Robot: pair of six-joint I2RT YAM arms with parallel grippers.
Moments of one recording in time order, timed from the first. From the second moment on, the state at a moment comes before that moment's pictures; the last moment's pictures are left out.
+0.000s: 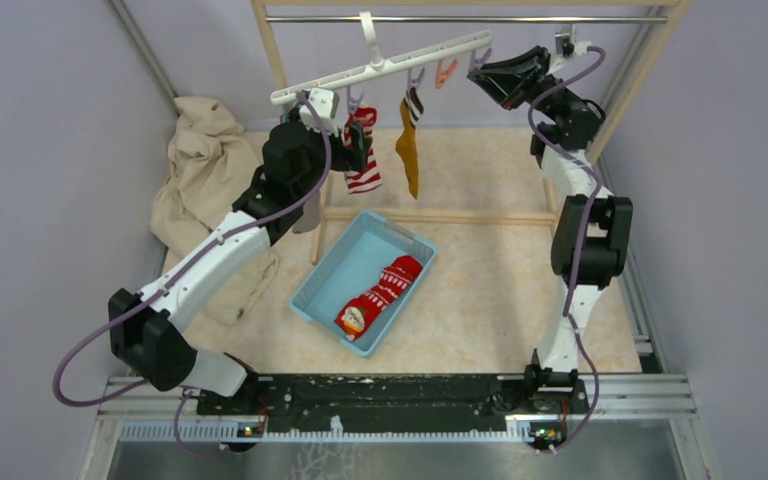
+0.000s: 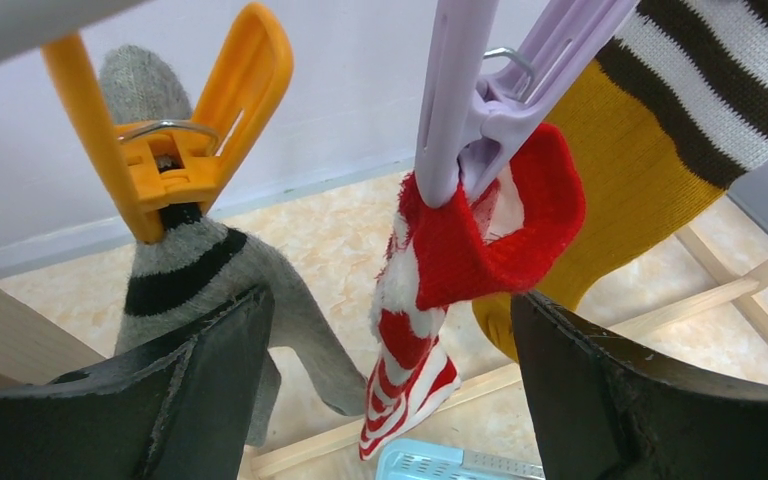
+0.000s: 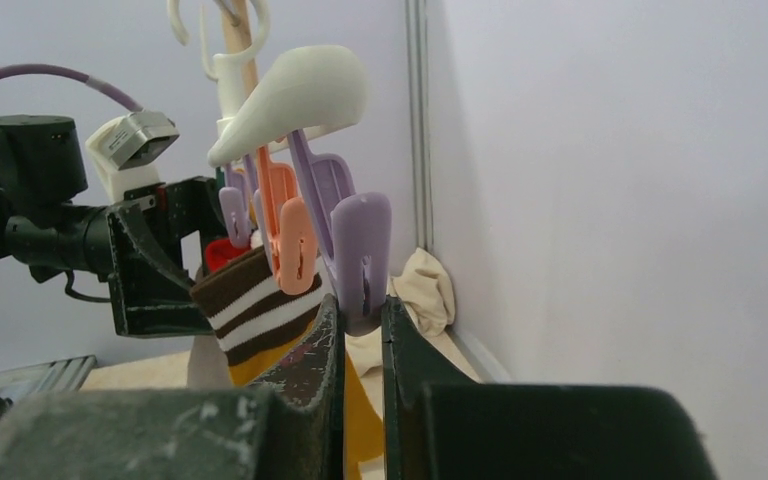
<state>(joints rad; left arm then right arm) -0.58 1.44 1.31 0.07 -0.19 -0.09 -0.03 2.05 1.73 1.50 -1.02 1.14</state>
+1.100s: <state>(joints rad) -0.65 1.44 1.36 0.03 -0.02 -0.04 -0.25 1.74 1.43 1.33 -0.97 0.96</state>
